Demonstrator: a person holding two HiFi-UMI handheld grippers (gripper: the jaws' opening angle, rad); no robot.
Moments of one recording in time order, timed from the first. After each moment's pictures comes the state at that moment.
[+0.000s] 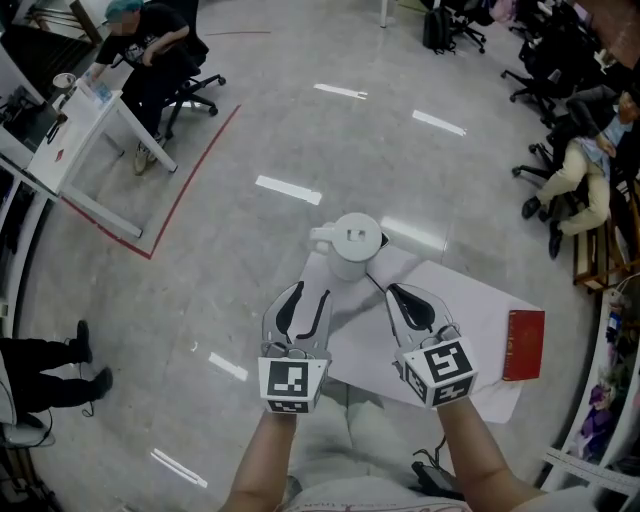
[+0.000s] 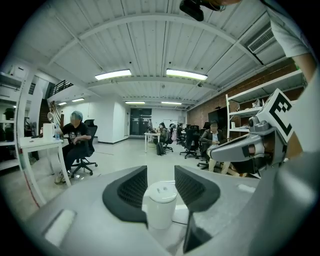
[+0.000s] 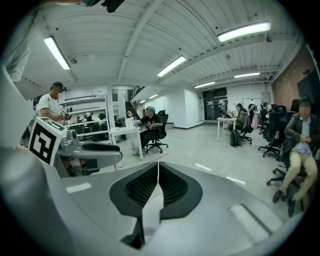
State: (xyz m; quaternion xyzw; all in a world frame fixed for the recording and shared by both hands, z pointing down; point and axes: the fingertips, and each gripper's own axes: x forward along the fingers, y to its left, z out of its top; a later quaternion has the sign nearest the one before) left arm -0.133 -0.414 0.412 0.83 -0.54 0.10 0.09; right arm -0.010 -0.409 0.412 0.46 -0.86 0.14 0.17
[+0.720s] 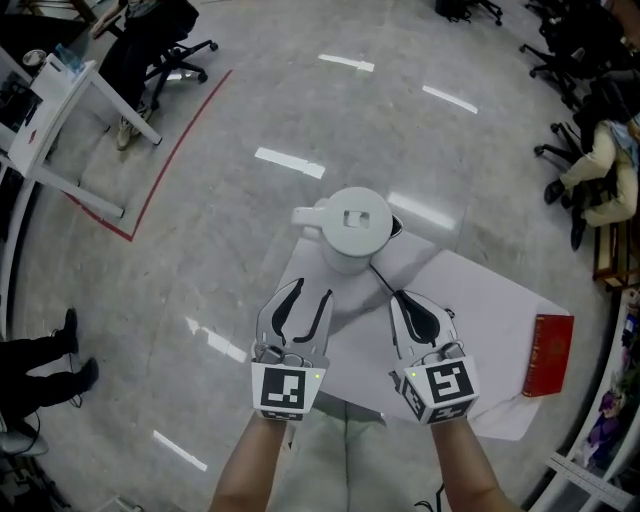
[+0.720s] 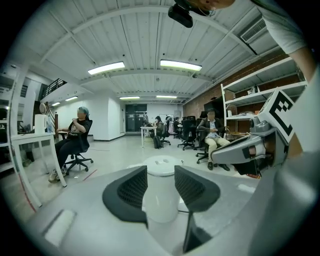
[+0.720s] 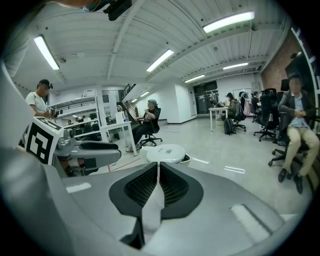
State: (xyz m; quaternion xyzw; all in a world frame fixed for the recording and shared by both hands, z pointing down) left arm -0.110 -0.449 0.562 0.84 -0.52 0.13 0.08; right arm 0.011 -0.435 0.574 0.49 -0.84 0.18 0.16
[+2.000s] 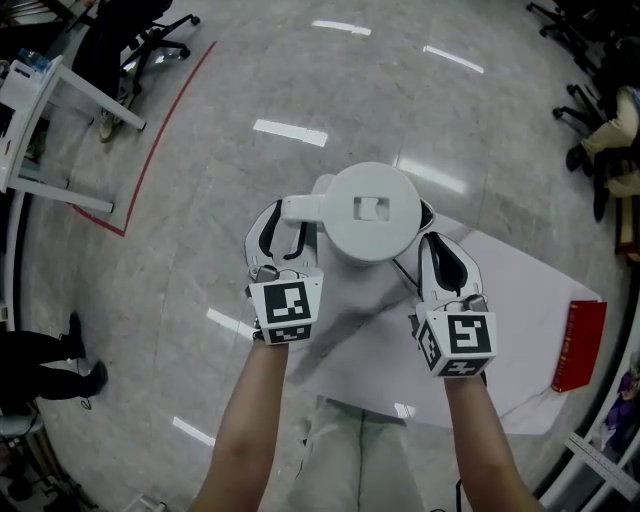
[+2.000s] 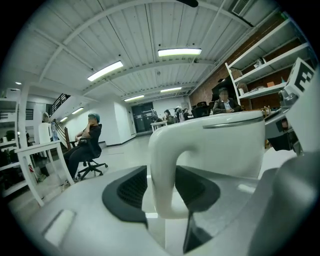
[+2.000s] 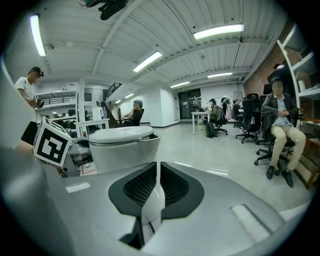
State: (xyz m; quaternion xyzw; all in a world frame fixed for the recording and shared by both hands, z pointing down) left arm -0.155 -0.595 0.674 0.79 -0.58 0.19 0.02; right arm 0.043 -0.534 0.670 0.59 -0.78 0.16 0.14
